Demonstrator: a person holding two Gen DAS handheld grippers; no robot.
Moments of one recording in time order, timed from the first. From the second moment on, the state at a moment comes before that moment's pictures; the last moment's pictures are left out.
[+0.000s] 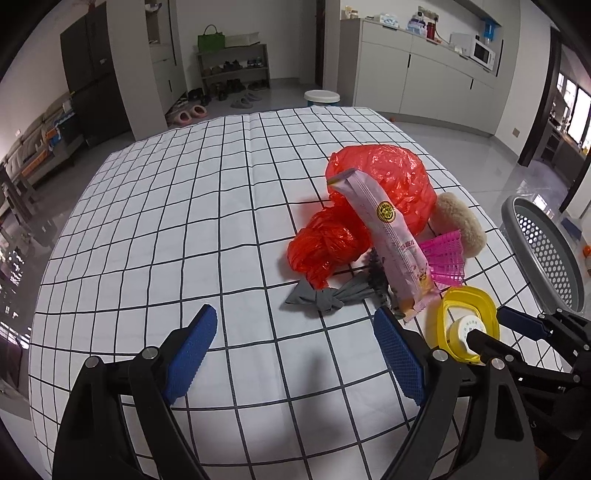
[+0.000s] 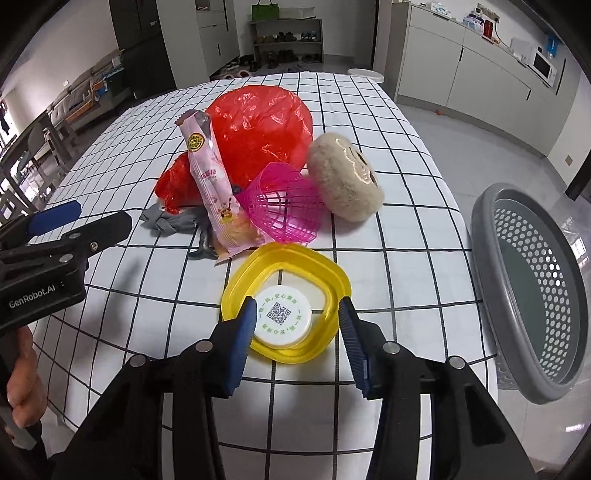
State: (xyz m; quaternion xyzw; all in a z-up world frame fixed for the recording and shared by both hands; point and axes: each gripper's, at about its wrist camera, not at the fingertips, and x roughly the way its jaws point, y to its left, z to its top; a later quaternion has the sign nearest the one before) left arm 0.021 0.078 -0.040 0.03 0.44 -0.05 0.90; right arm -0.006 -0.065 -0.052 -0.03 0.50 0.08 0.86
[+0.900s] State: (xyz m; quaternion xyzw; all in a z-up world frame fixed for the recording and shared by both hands) left arm 0.011 0.066 -0.041 0.03 0.45 -0.07 0.89; right arm 0.002 -0.070 -0.055 0.00 0.51 0.10 0.85
